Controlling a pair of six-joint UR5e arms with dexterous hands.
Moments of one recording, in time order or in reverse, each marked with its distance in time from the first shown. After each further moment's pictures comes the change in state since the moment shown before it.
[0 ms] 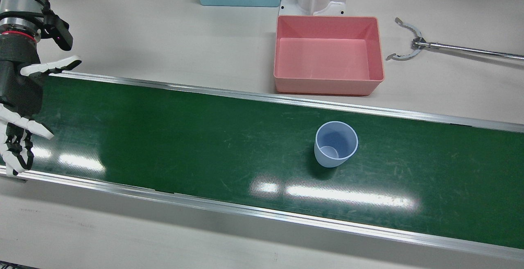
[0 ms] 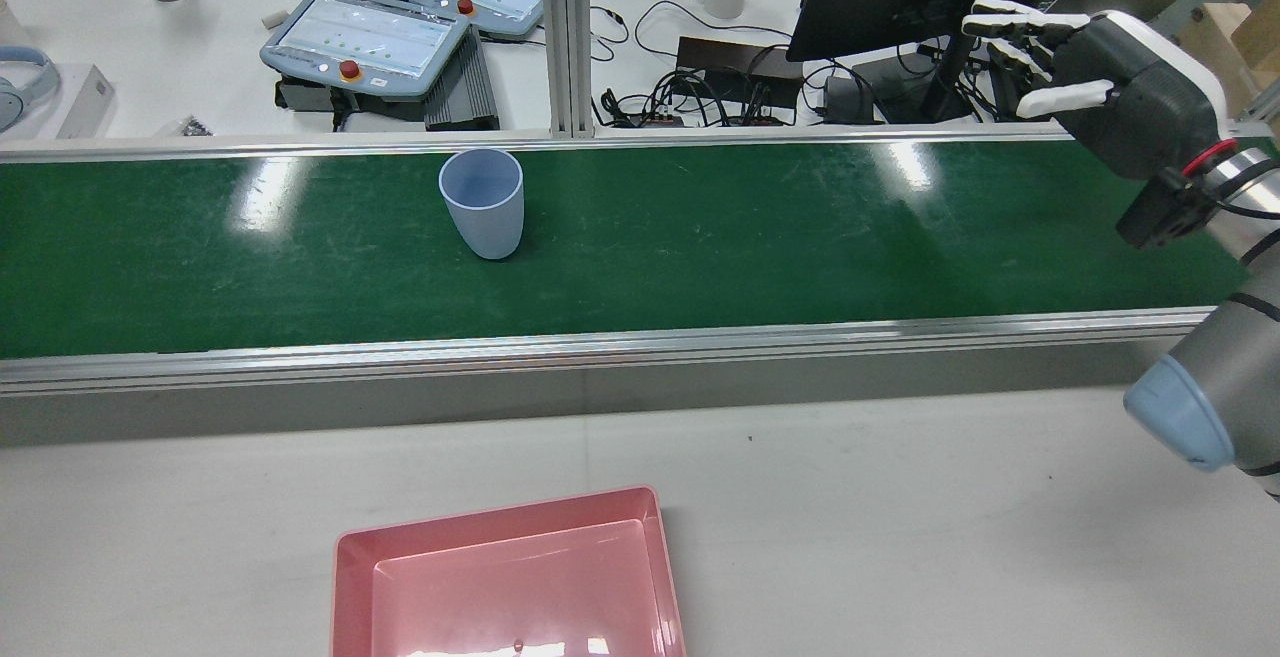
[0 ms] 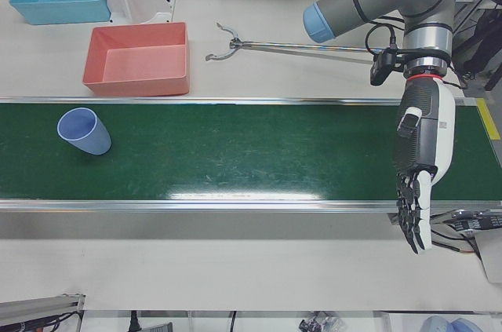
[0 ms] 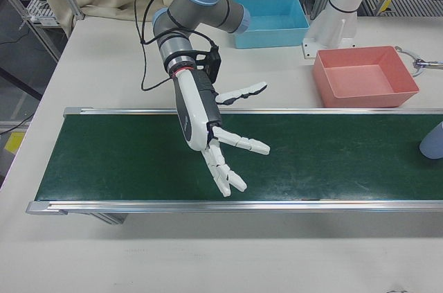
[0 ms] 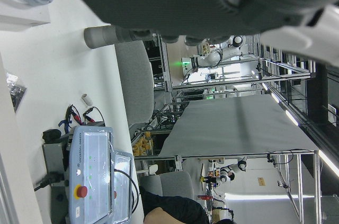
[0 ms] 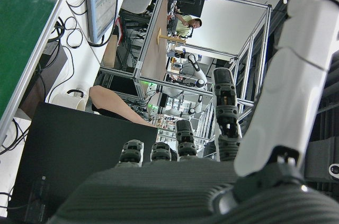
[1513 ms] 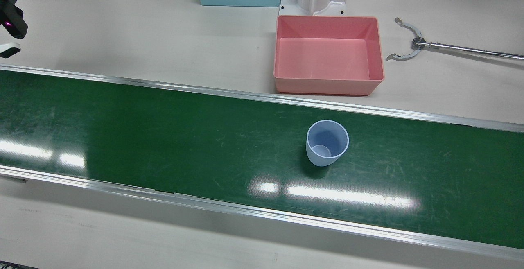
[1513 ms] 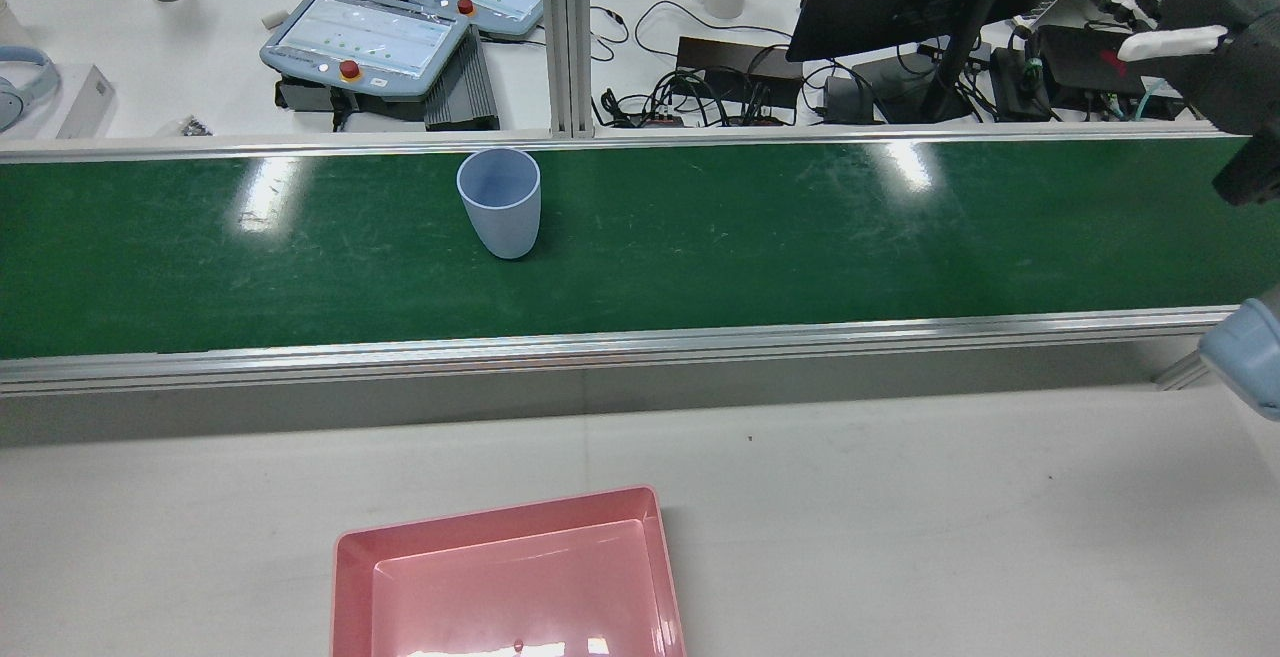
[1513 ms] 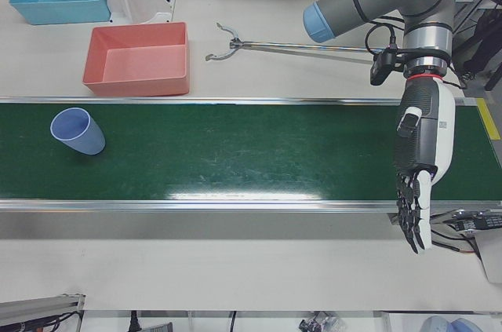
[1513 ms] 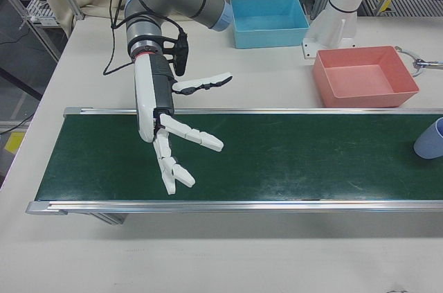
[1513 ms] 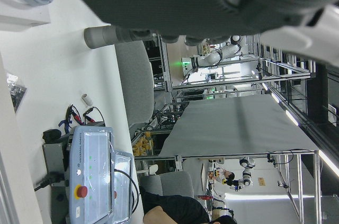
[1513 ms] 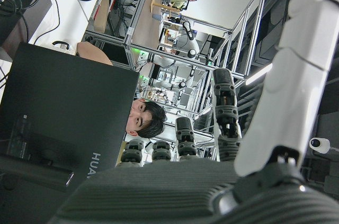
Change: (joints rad) left arm 0.000 0.000 -0.001 0.000 0.000 0.001; right arm 0.150 -0.022 -0.007 0.007 -0.050 -0.014
